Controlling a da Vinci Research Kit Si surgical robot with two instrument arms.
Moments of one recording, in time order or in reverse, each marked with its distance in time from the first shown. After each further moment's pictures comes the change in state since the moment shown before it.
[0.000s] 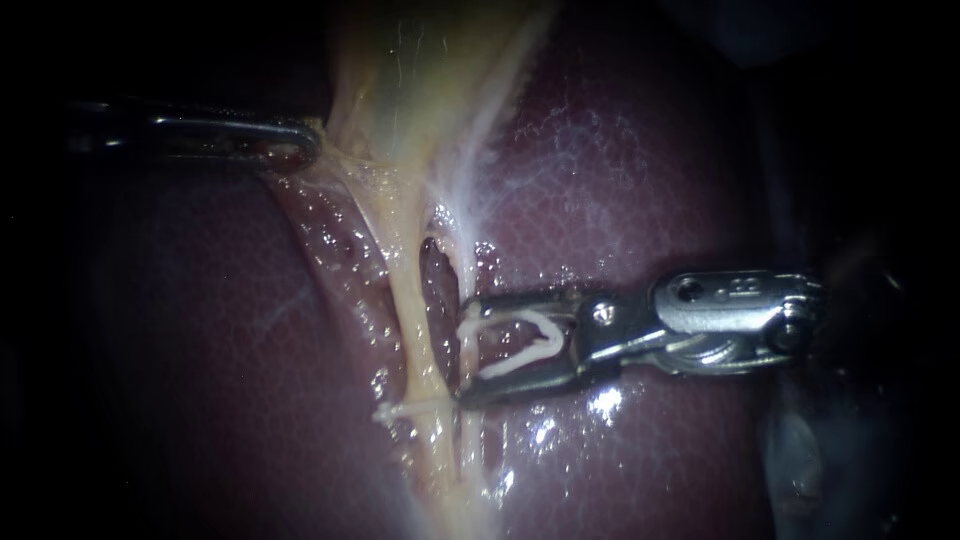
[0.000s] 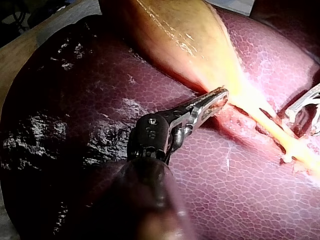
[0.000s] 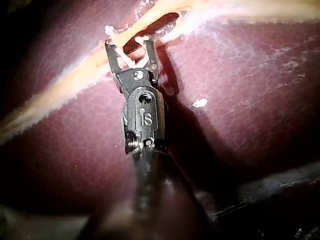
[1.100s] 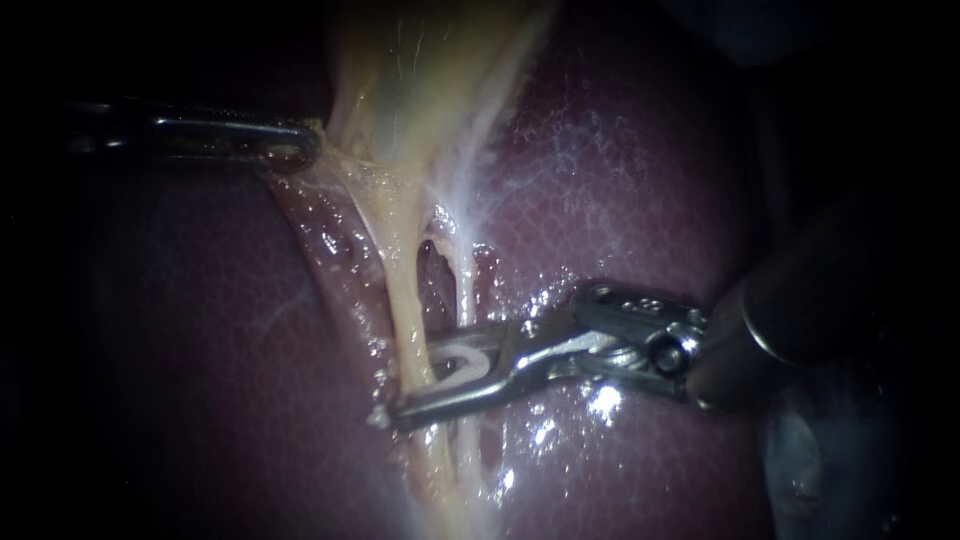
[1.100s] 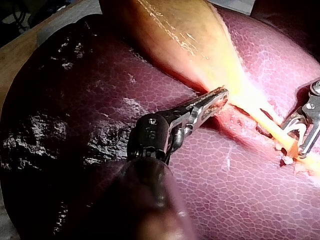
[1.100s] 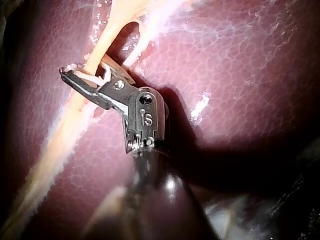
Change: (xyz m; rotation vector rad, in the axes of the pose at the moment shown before) right arm -0.003 0.002 0.007 0.285 0.117 0.262; left arm 0.000 0.000 0.000 0.000 -0.003 0.001
